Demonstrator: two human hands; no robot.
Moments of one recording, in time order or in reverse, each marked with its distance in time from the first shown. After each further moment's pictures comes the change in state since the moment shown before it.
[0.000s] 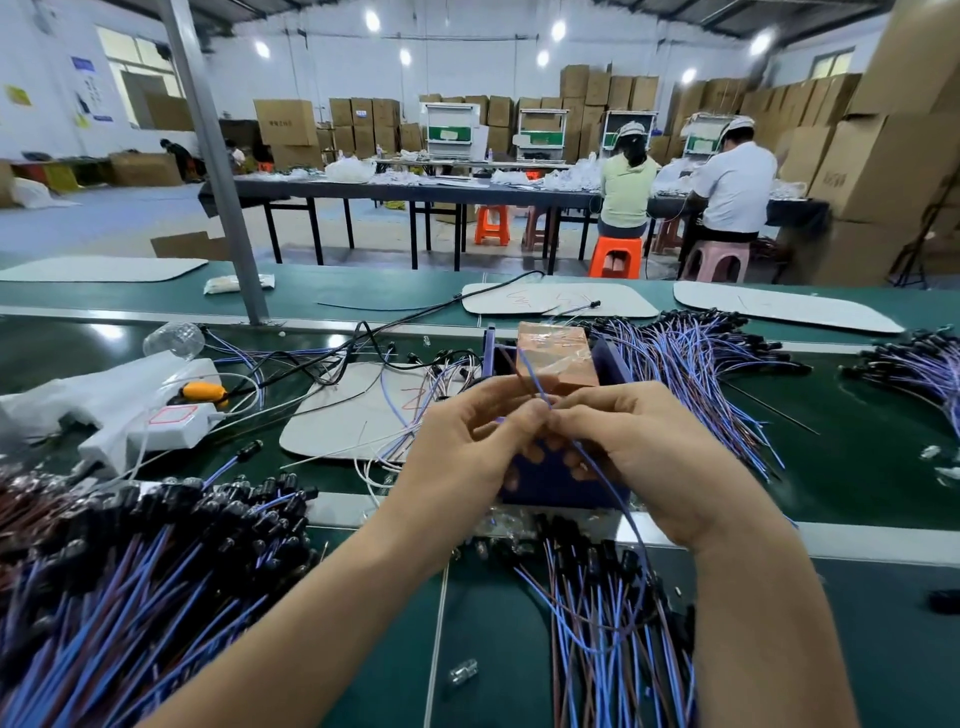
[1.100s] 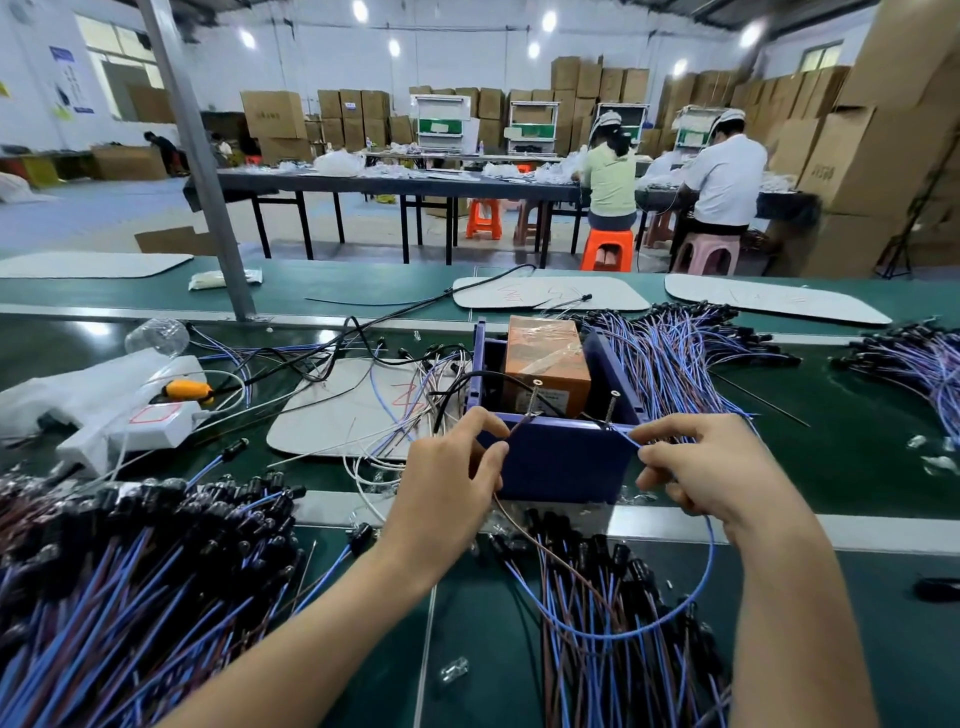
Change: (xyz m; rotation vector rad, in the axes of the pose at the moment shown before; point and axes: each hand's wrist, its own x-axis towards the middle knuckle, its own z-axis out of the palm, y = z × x) left_hand 0.012 -0.062 -0.012 0.703 0.125 0.191; right_hand 0.013 0.053 -0.059 -0.213 0.366 0.229
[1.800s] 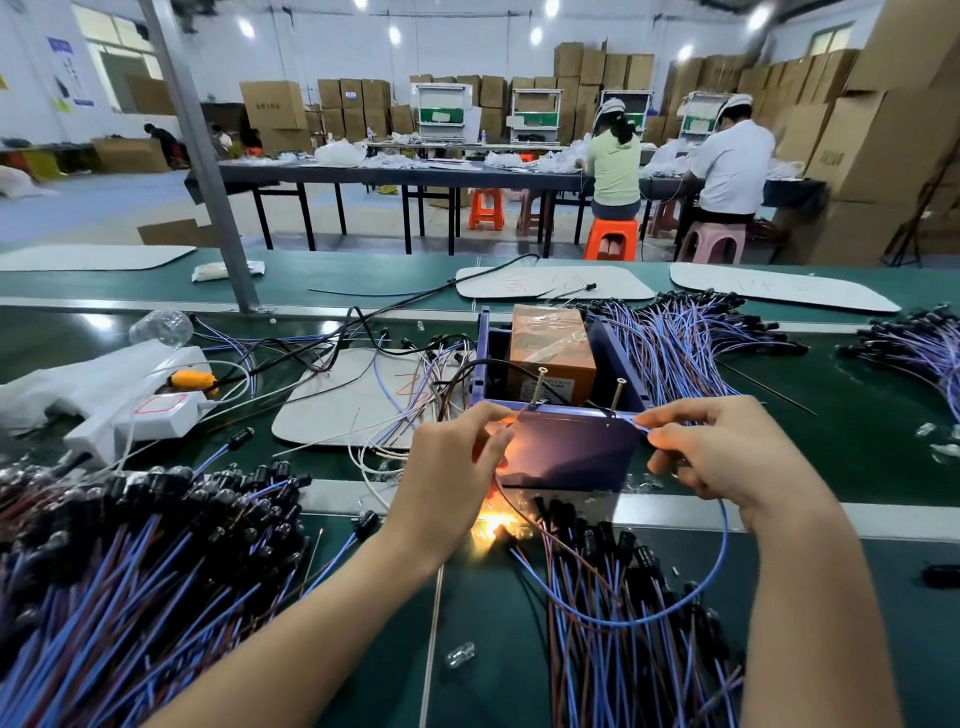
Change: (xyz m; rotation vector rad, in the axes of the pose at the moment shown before) left_hand 0.003 -0.001 -0.002 0.034 0.019 0.068; right_hand 0.001 -0.001 -0.003 0.012 -0.007 -0.026
